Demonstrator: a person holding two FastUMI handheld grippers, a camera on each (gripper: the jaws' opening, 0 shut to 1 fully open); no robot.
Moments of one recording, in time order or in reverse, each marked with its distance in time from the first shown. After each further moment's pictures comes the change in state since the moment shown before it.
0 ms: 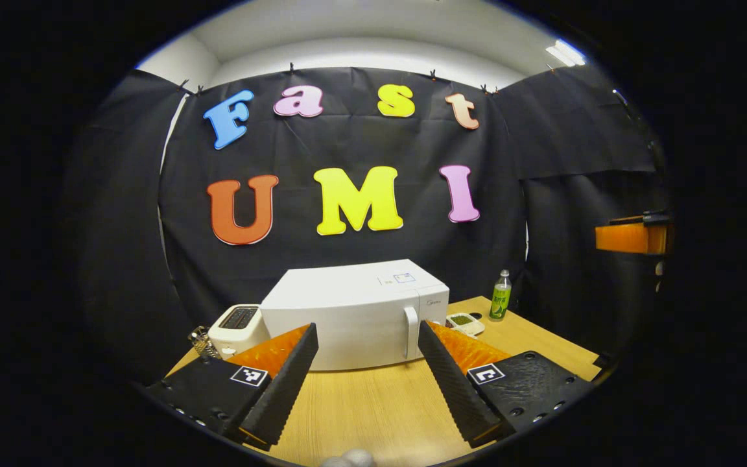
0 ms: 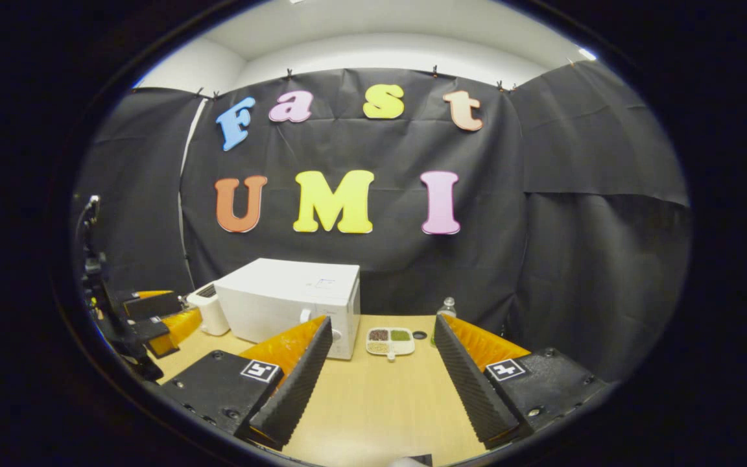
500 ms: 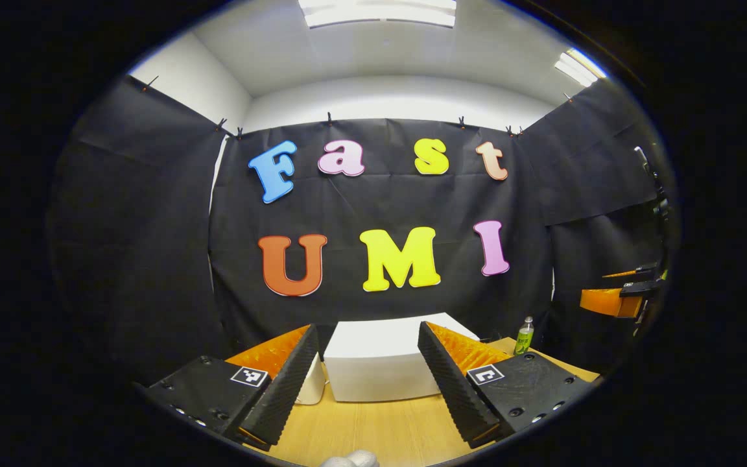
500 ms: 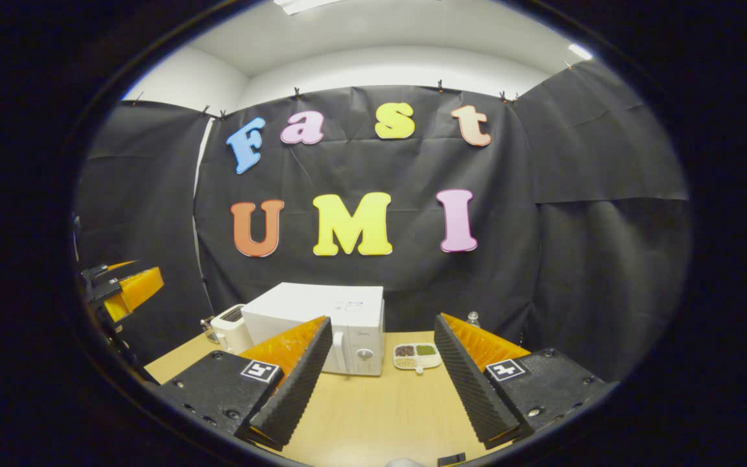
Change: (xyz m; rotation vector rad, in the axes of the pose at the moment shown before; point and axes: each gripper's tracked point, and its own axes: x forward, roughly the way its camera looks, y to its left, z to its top) left arm -0.067 0.064 0.098 0.024 -0.191 0.151; right arm -0.015 0.049 0.035 0.050 -0.085 0.047
